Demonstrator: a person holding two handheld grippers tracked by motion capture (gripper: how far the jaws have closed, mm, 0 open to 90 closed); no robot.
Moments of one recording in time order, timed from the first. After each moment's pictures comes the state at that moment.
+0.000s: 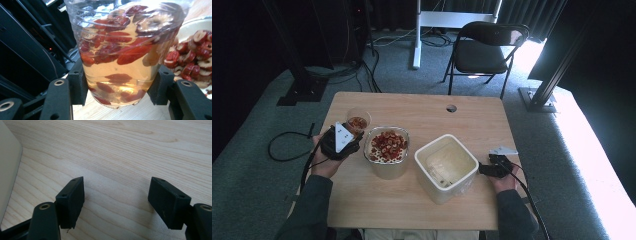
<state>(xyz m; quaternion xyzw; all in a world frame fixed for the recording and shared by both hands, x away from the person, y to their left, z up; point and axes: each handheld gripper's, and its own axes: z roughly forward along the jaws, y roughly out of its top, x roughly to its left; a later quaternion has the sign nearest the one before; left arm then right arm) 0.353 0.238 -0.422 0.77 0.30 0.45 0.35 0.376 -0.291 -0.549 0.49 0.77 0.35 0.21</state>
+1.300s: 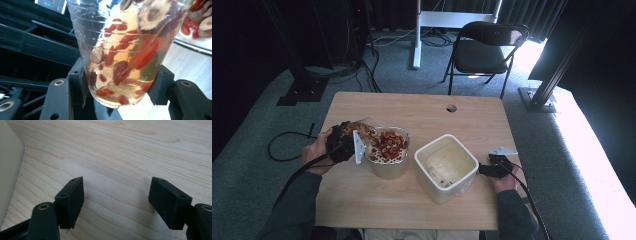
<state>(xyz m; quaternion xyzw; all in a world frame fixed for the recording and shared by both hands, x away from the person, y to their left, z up) 0.345 0.219 -0.426 0.80 0.14 0.57 0.10 0.376 -0.291 -0.549 0.49 0.77 0.35 0.21</state>
